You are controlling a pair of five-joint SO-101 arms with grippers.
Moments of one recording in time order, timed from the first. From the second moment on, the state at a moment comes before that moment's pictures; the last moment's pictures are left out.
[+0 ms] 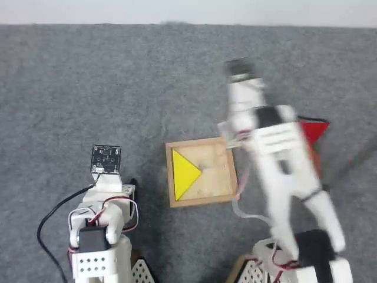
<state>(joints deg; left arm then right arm) -11.5 -103.1 97.1 71.7 -1.8 -9.6 -14.6 19.7 72.3 3.6</state>
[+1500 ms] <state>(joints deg) -11.5 -103.1 97.1 71.7 -1.8 16.2 45.0 -30.1 83.0 85.0</state>
